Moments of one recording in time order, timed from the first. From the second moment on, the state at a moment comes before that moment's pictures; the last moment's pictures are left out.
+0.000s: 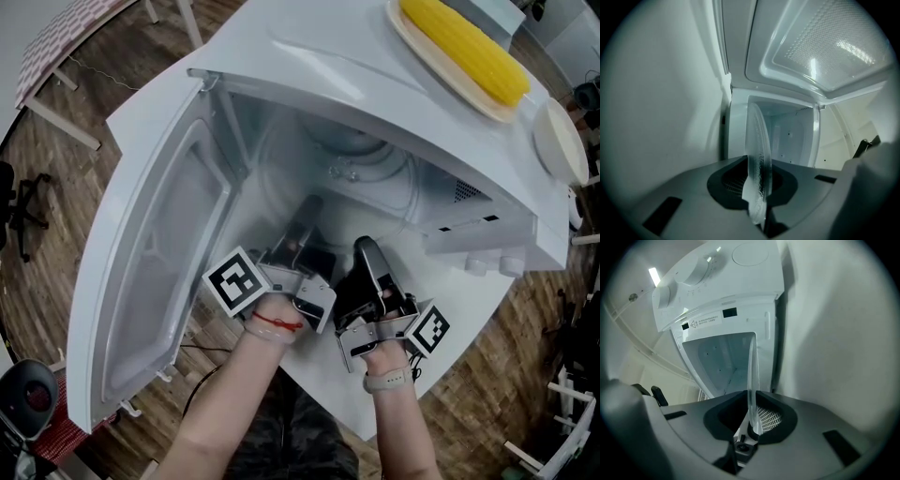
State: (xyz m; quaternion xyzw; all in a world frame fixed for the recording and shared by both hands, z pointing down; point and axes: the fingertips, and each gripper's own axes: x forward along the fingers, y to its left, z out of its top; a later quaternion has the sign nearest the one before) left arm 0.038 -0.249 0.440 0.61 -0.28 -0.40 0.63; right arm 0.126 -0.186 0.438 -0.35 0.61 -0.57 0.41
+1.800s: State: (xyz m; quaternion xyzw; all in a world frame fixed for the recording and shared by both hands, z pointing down) left arm 0.056 -0.237 0.433 0.60 -0.22 -0.37 0.67; right arm 0.165 -0.214 0.432 -0.41 0.59 -0.53 0.45
